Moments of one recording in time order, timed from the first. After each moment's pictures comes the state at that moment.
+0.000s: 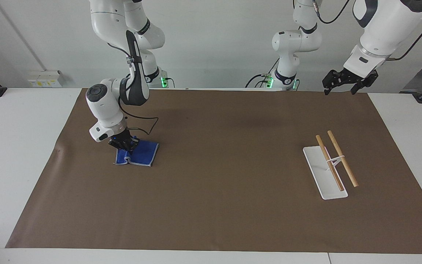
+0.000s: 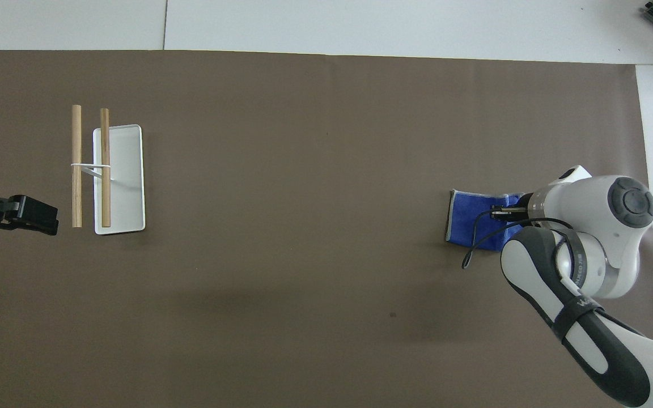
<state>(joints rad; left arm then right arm) -0.01 -0.08 -0.09 -1.66 0.03 1.44 -0.03 0.07 0.15 -0.07 -2.23 0.09 2.46 -0.01</state>
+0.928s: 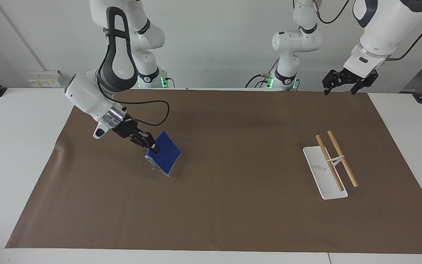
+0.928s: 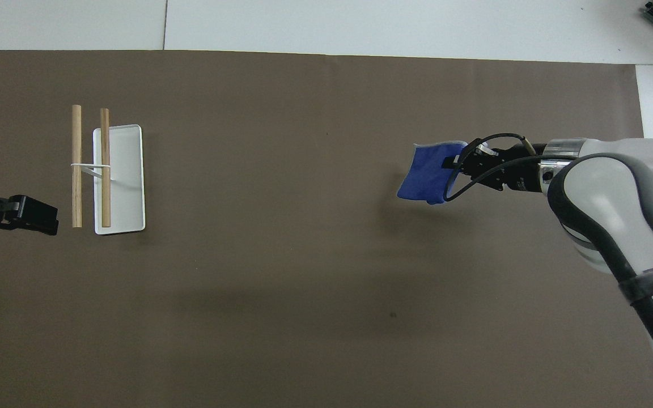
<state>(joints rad) -0.01 -0.08 -0.09 -1.66 0.03 1.44 -0.03 0.10 0.14 -0.03 -2.00 0.98 2.24 -0.01</state>
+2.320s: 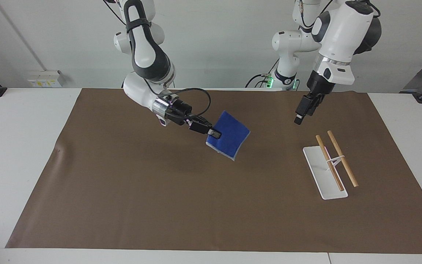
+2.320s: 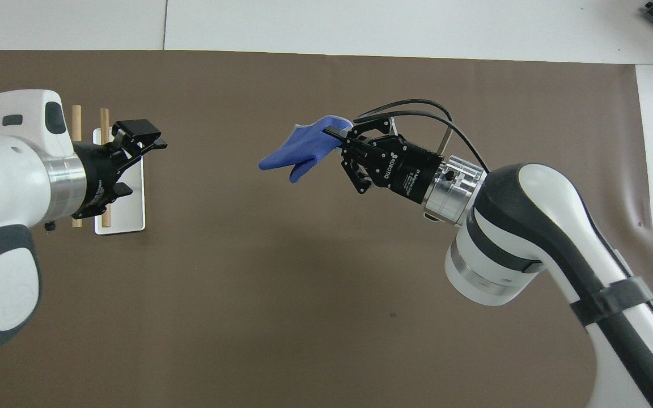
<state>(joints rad) -0.01 -0.15 -0.29 -1.99 -0.16 2.27 -1.09 0.43 0.14 -0.02 -1.95 1.91 2.45 0.26</state>
